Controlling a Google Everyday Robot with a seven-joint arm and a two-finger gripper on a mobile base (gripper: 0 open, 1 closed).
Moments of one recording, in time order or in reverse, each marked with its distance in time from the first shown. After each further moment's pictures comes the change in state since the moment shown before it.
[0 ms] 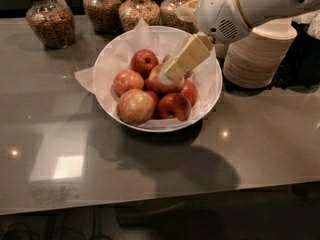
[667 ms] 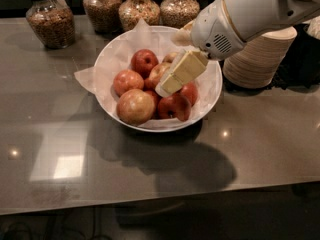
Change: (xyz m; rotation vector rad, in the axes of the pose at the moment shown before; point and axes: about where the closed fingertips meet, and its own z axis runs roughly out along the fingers) arm 0.022 0.021 0.019 -0.085 0.065 0.087
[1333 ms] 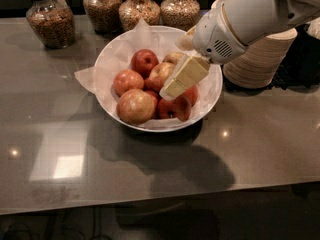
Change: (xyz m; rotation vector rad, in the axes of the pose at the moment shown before) arm 0.016 -0.001 -0.001 0.040 0.075 0.007
